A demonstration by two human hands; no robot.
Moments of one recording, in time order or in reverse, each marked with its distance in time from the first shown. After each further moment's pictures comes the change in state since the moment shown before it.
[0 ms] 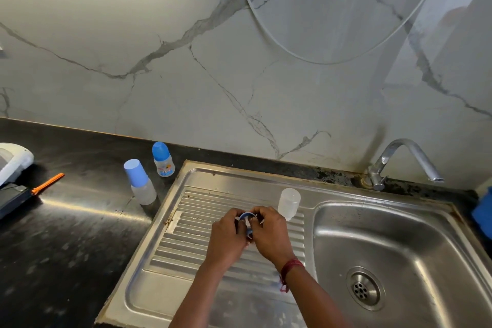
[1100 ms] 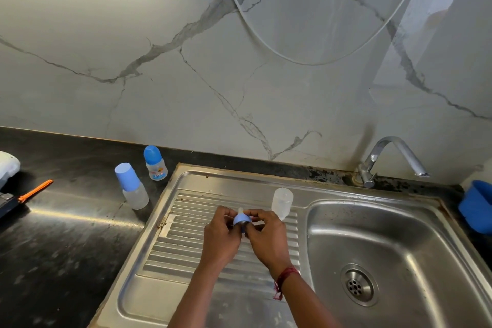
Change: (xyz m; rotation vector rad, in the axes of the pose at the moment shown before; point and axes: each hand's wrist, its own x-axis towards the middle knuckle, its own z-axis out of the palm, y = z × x) left_hand 0.001 -0.005 0.005 -0.138 0.031 -0.051; right_hand -0.015 0.006 -0.003 0.241 0.135 0.046
